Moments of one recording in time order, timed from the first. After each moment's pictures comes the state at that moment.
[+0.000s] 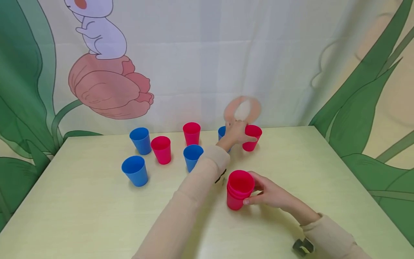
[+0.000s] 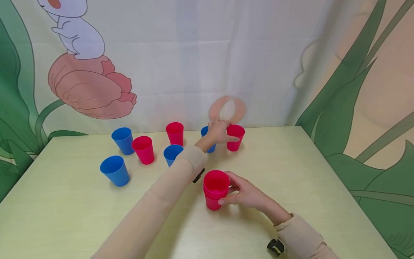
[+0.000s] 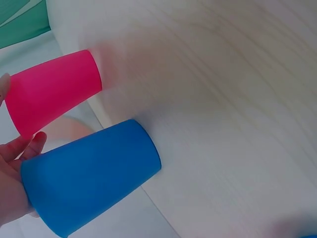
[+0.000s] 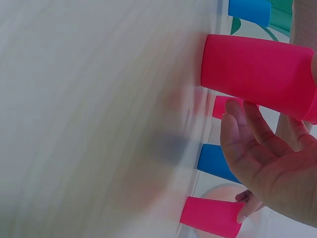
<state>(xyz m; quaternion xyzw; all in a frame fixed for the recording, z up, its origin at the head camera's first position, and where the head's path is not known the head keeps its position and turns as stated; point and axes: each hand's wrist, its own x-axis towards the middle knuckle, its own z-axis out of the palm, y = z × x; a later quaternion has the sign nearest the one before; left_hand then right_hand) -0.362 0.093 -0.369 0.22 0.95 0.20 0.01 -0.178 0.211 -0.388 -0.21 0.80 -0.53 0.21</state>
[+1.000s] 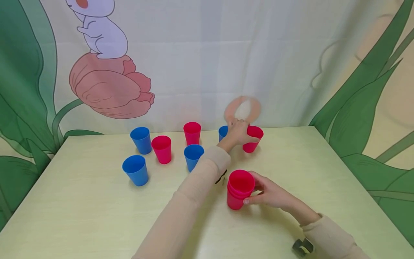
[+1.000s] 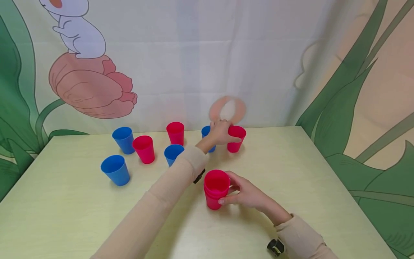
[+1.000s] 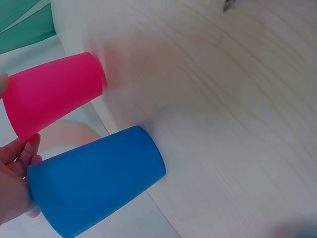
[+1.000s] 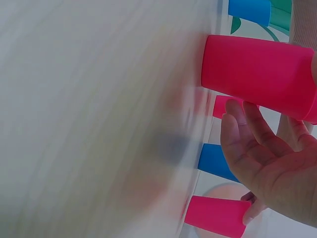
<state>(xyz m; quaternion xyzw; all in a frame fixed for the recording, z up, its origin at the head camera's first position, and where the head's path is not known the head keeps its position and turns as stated) -0.357 0.096 -0.367 0.23 0.95 0.21 0.01 -0.176 0.210 -0.386 -0.21 0.80 -0.53 0.21</state>
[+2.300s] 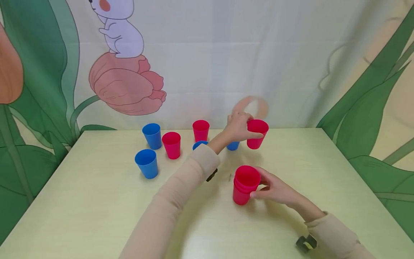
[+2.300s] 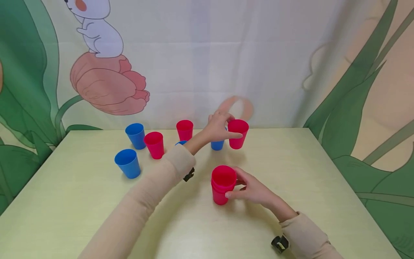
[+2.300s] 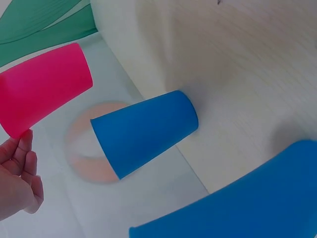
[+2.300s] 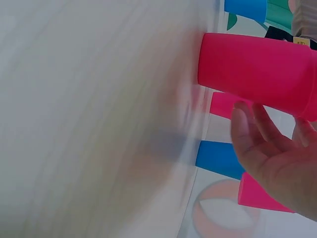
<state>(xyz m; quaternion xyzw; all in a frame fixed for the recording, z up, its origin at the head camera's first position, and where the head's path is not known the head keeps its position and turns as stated) -0.318 0.050 -0.319 0.27 0.93 0.27 -0.04 -0.175 0.211 -0.388 -0.23 0.80 -0.52 0.17</state>
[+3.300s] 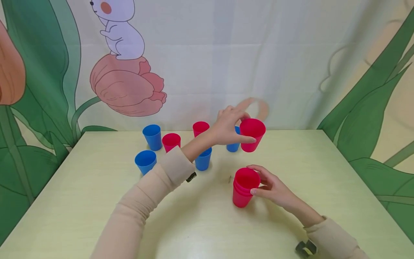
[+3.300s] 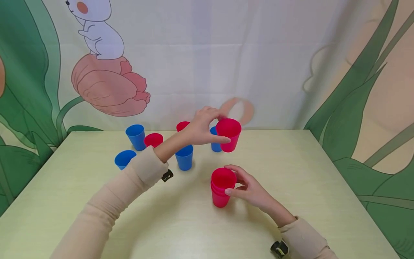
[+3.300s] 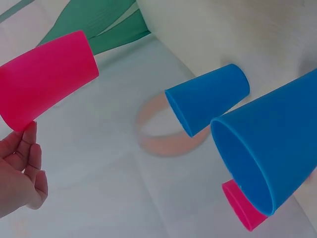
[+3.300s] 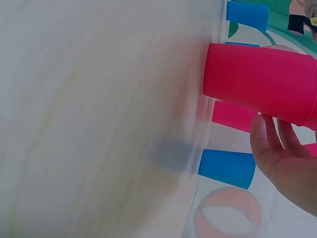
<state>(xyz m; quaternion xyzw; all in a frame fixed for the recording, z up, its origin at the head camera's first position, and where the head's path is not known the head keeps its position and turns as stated) -0.266 0.002 -0.269 0.36 0.88 0.29 -0.07 -0.169 0.206 -0.388 -0.21 0.79 -0.56 0.12</state>
